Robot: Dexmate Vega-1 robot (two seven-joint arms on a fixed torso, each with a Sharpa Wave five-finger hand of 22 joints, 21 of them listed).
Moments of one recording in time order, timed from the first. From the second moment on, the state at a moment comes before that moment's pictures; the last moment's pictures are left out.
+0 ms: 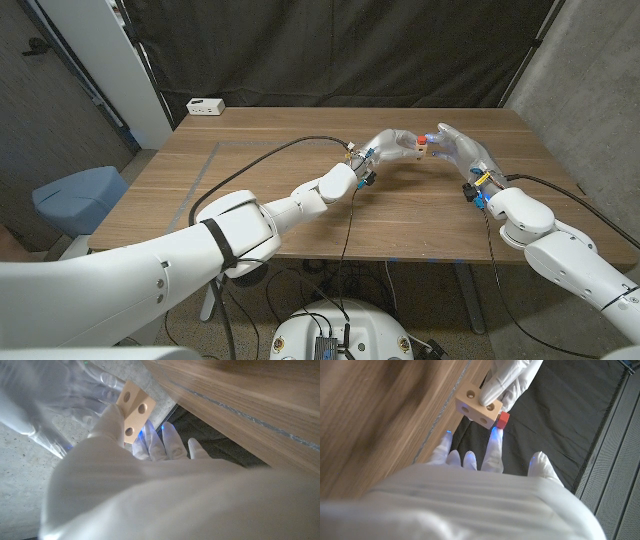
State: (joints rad) left arm 0.26 -0.09 1.00 -0.39 -0.01 -0.80 0.18; left_hand 0.99 0.04 0.34 -0.17 0.26 0.70 -0.05 0.56 0.21 0.81 -0.13 0.44 0.62 0.55 -0.05 0.22 0.30 0.13 0.13 0.20 0.18; right arm -1.27 -0.82 -0.12 -1.92 0.58 0.07 -0.21; right_hand 0.28 0.07 0.33 -0.14 0.18 0.76 0.01 0.25 0.20 0.05 0.07 0.22 0.19 -0.06 0.17 0.21 0.19 0.29 0.21 0.19 0.16
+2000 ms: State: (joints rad) left arm 0.27 -0.08 1.01 -0.40 0.01 -0.84 0.19; left_hand 0.99 0.04 0.34 -0.17 0.25 0.70 -0.05 0.56 0.21 0.81 -0.13 0.44 0.62 0.55 -0.05 0.22 0.30 0.13 0.13 0.20 0.18; right arm -1.38 -0.79 -0.04 -2.00 0.54 0.08 -0.25; right_hand 0.28 0.08 0.33 -0.14 0.18 0.72 0.00 0.20 0.20 0.04 0.08 0.19 0.19 -0.05 0.18 0.20 0.19 0.31 0.20 0.18 0.16
